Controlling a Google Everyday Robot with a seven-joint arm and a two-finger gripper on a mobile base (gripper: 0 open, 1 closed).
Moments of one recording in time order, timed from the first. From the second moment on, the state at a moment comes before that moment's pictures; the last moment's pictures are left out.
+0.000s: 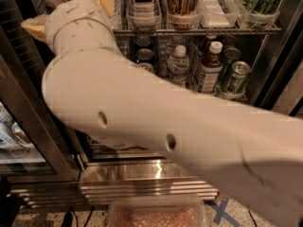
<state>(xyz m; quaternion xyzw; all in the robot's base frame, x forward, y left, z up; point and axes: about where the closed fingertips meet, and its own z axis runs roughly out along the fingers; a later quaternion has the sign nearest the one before) 0.540 0.140 1.099 -0.26 0.60 -0.02 0.76</state>
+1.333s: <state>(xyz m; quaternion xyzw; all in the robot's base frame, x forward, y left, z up) 0.583 0.105 1.109 -0.18 0.61 -0.04 0.77</state>
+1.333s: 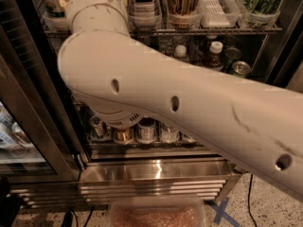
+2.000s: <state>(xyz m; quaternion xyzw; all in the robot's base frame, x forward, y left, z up) 0.586 0.098 1.094 -0.17 0.63 -0.03 0.76</state>
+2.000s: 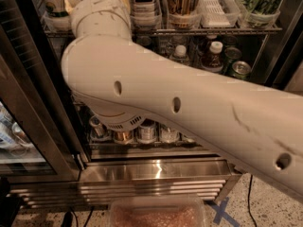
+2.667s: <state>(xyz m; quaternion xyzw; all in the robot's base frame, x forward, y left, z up) 0.601 0.102 1.086 -0.16 0.64 -0.02 0.75</state>
